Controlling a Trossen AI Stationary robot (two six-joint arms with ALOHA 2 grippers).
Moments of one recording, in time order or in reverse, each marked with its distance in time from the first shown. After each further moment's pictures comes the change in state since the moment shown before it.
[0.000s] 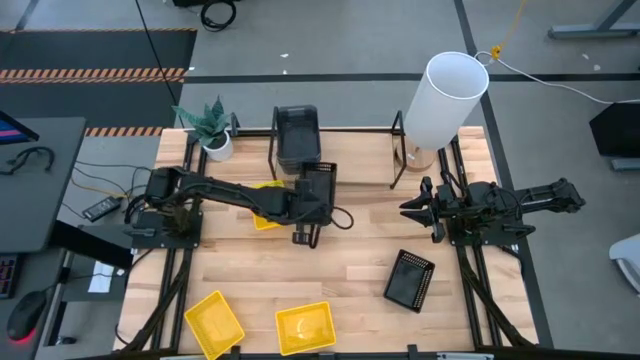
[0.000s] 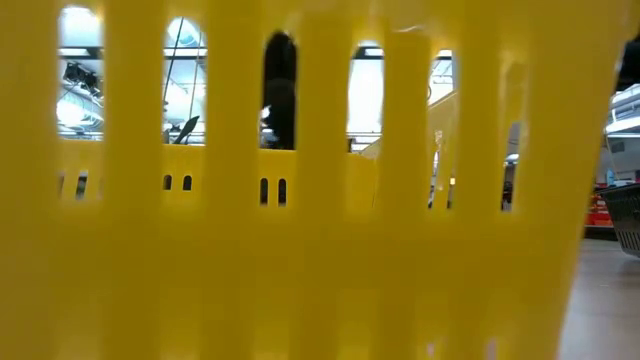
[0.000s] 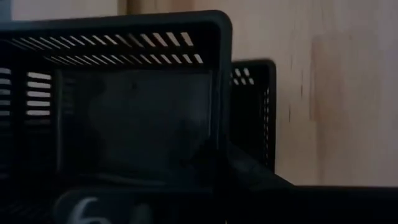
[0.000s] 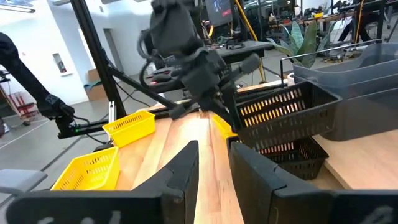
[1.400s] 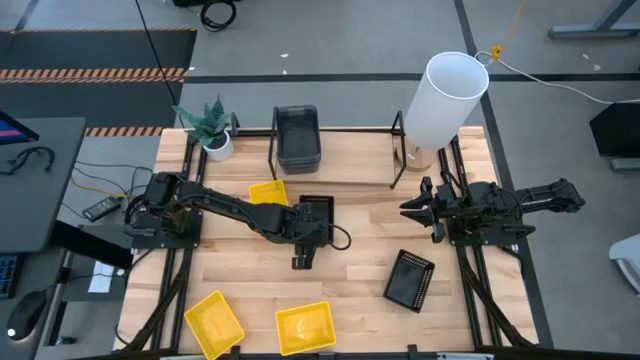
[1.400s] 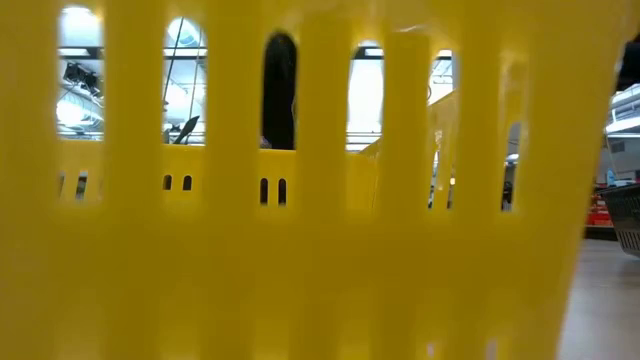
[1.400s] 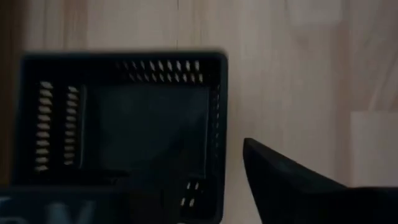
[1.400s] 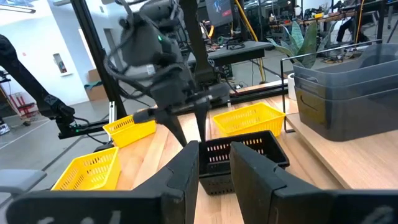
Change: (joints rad) left arm -0.106 0.006 -0.018 0.039 0.207 -0.236; right arm 0.000 0.000 0.000 0.000 0.000 0.000
